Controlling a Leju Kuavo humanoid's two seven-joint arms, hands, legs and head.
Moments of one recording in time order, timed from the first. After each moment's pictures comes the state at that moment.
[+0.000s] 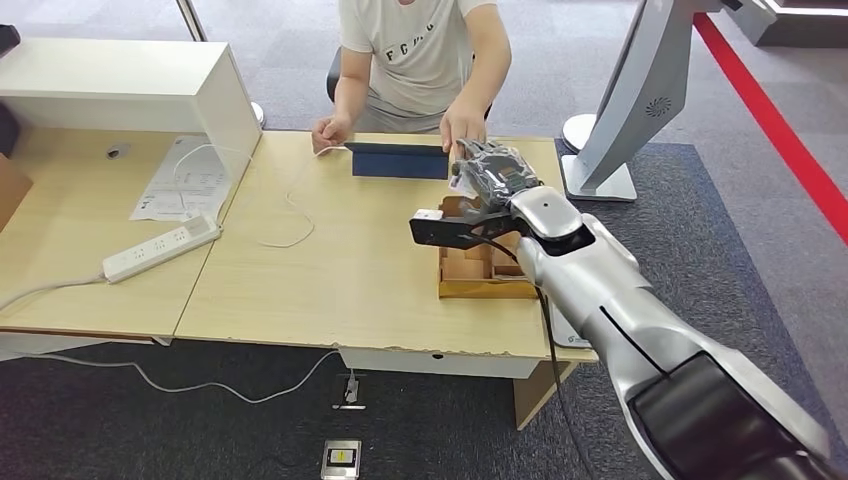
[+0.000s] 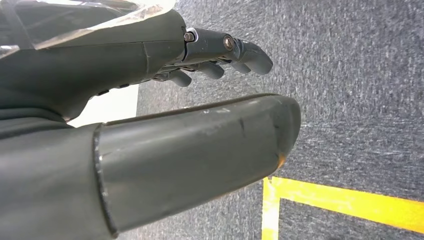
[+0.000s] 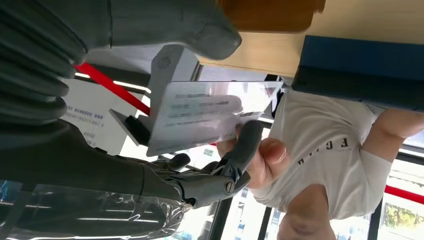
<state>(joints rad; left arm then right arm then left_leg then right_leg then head) -0.17 0.04 1.49 -0.16 -1.39 0.07 0.11 -1.16 0.11 0.90 -0.30 0.99 -0.03 -0.08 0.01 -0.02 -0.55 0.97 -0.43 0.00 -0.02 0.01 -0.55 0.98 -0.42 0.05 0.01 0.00</state>
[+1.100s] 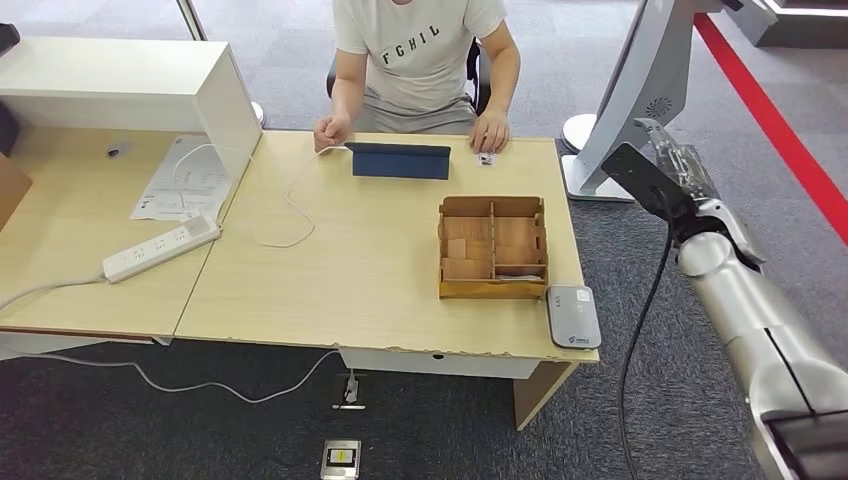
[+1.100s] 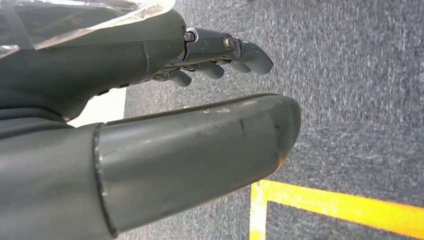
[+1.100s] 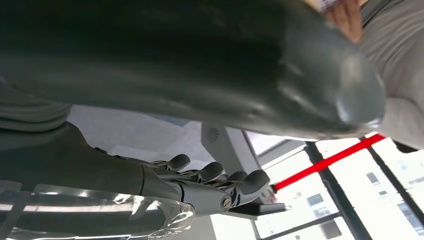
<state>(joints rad) -0.17 0.05 1.50 -0.16 -1.38 0.07 0.05 -0.99 -0.32 0.54 -0.54 0.43 -0.04 -0.18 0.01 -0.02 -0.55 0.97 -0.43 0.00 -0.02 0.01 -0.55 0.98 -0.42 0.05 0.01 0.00</state>
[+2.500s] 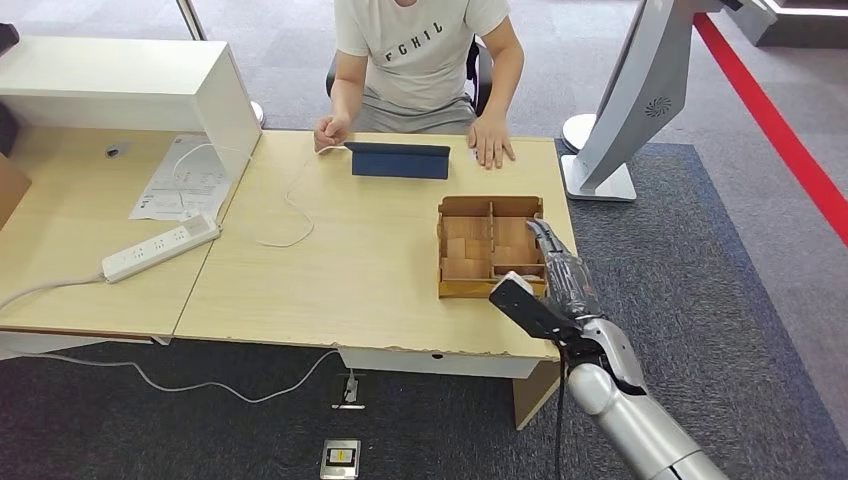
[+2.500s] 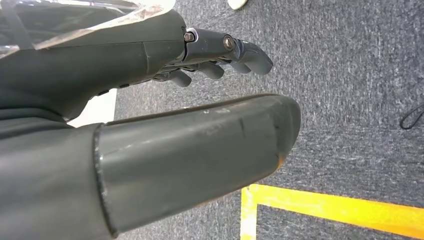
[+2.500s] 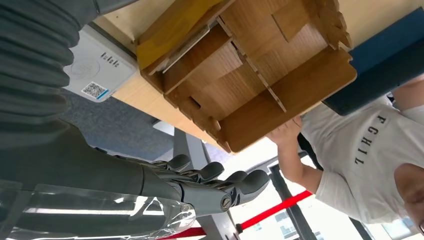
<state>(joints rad) -0.18 0.04 1.50 -0.16 -1.42 0.09 0.02 -0.54 -0.20 0.69 -0.96 0.54 -0.31 -0.04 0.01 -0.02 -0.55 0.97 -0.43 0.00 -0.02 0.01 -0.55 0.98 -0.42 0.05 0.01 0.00</state>
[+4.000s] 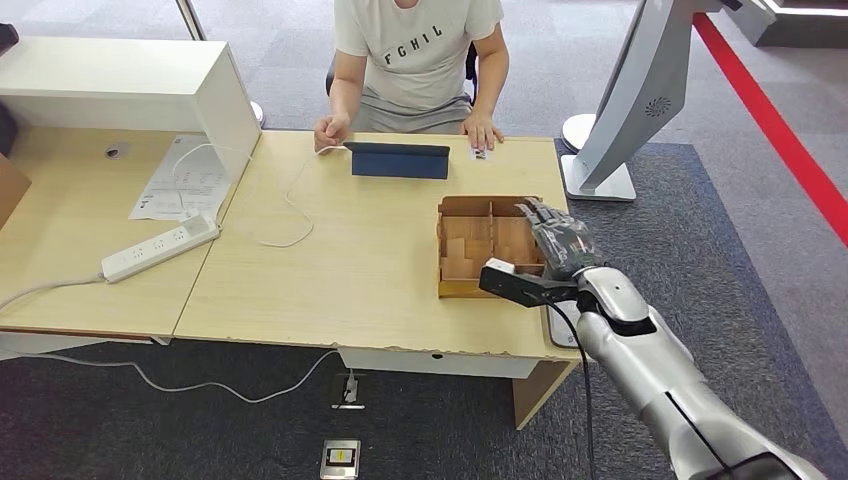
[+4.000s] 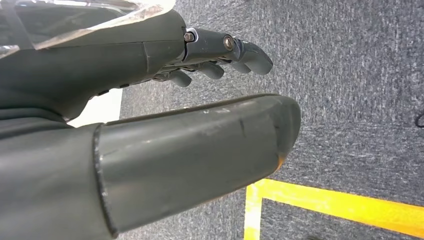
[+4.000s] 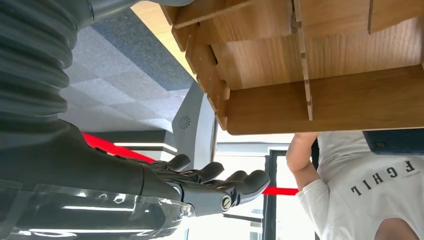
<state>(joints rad) -0.18 0.04 1.52 -0.16 -1.39 0.09 0.04 -0.79 -0.16 0.70 -0.64 0.93 -0.11 -0.10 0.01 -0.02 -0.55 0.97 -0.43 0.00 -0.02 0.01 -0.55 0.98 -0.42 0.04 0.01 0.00</state>
